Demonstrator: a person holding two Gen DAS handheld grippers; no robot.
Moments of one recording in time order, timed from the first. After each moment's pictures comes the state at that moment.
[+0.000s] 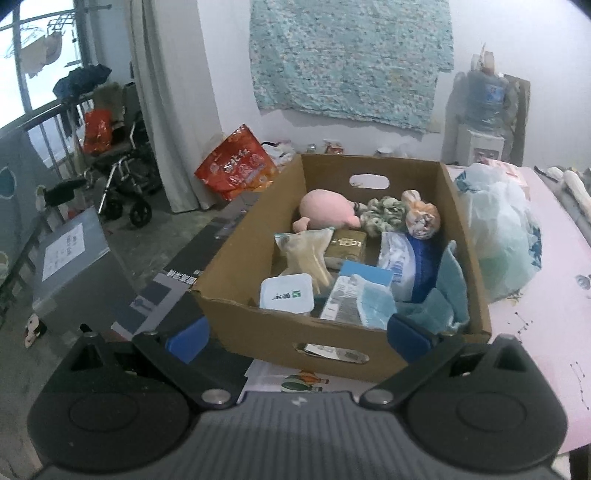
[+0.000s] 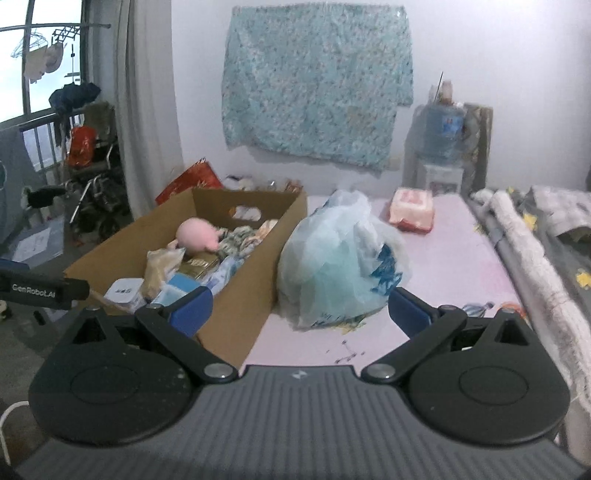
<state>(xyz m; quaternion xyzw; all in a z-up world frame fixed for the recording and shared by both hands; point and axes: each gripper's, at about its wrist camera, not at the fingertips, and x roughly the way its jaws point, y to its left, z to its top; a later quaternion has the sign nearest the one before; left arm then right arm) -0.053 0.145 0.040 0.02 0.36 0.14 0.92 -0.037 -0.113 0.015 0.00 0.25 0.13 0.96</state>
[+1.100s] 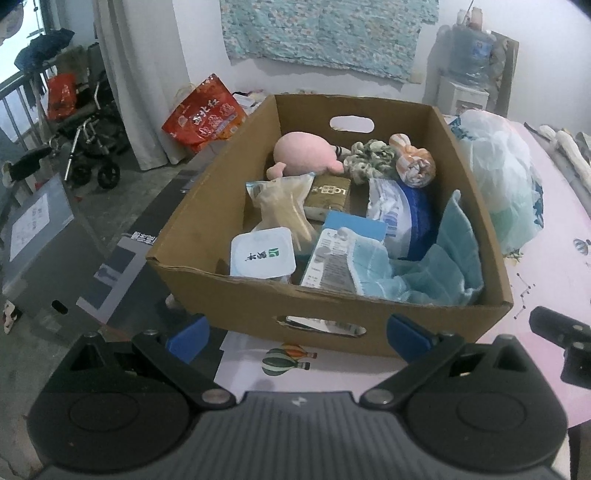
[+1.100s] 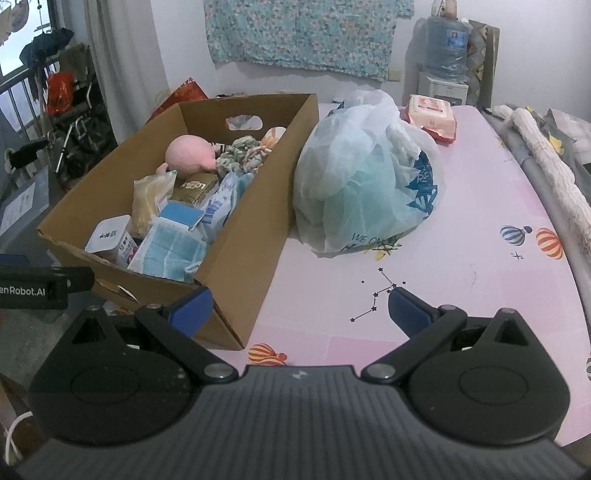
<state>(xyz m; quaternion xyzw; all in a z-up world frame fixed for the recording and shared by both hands) -0.017 0.158 0.004 0.01 0.44 0.09 0.89 0.019 -0.060 -0.037 0.00 0.39 0.11 0.91</state>
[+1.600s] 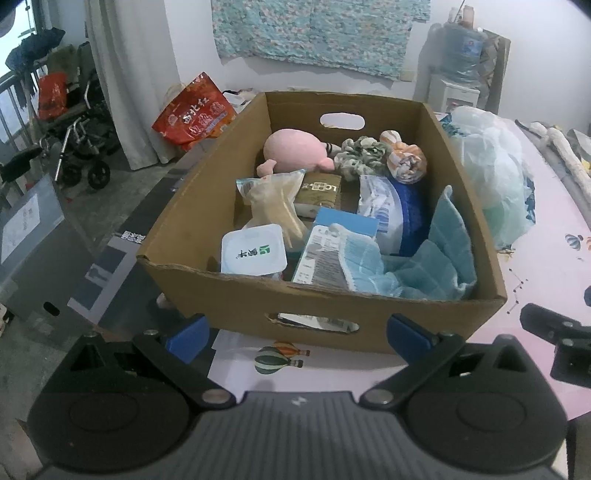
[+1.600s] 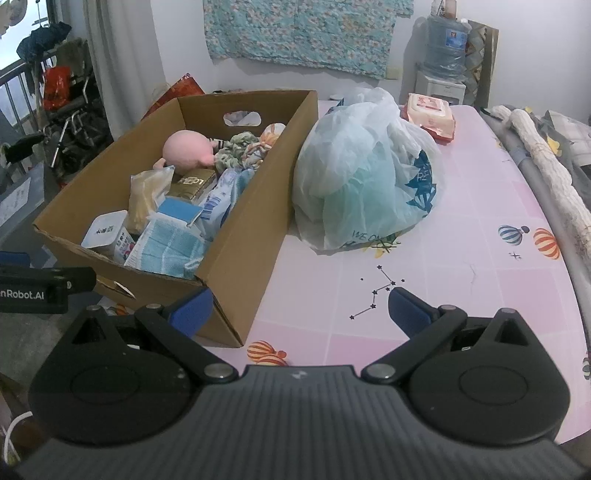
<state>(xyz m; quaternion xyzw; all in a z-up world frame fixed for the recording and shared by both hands) -0.017 0.157 0.001 0.01 0.44 0.07 0.89 0.019 -0.056 -0.039 -0.01 0.39 0.10 0.91</state>
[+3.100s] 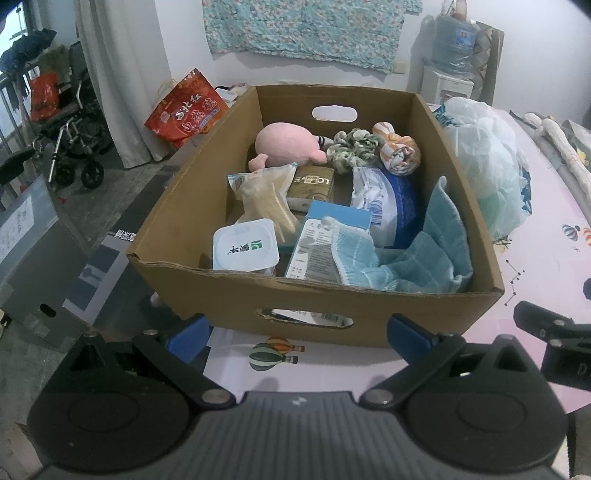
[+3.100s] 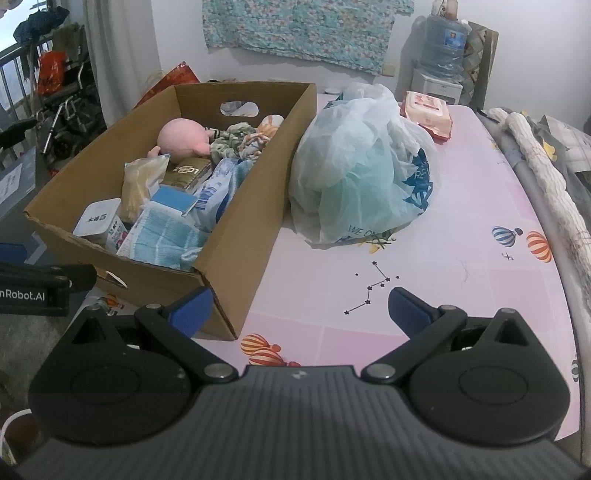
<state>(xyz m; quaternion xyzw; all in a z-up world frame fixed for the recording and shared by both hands) -0.014 0.155 -0.003 0.01 0.45 0.06 0.89 0.019 -0.048 -0.038 -0.03 0.40 0.09 0.91</state>
